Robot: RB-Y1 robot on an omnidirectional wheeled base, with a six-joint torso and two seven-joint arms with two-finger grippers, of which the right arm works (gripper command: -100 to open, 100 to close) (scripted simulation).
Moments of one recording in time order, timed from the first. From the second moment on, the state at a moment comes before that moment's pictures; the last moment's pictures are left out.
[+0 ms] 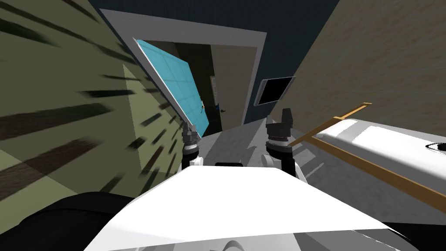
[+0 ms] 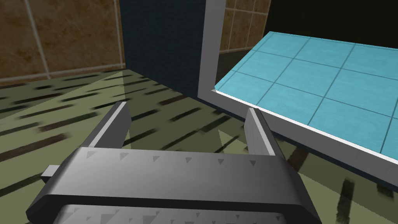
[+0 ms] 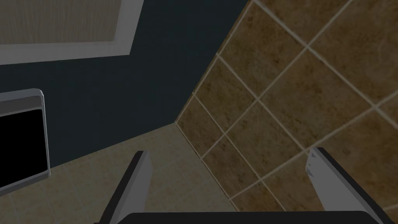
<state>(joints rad) 0.49 0.01 -0.01 -2.32 0.11 -0.53 -0.01</state>
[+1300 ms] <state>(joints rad) 0.38 -0.05 -0.01 -2.06 0.04 -0.57 0.02</state>
